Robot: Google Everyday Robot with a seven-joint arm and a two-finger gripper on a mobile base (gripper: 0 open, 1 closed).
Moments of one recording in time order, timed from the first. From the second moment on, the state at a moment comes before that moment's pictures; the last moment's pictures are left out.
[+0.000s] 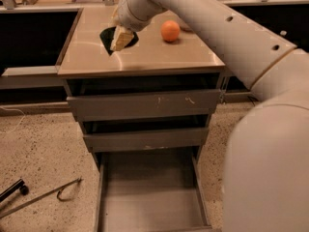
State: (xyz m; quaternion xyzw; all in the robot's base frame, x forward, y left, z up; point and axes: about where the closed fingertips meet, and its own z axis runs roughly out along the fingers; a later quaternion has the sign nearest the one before) arm 0.759 0.104 0.930 -0.72 0.55 -0.03 0.43
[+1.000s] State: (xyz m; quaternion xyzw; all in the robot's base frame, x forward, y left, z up) arm 0.859 0.101 0.912 -0.70 0.58 -0.03 0.42
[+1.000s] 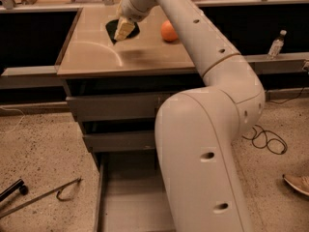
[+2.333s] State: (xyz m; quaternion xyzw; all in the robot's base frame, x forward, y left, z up) arm 0.851 0.117 0.841 -0.68 0.64 0.08 0.36
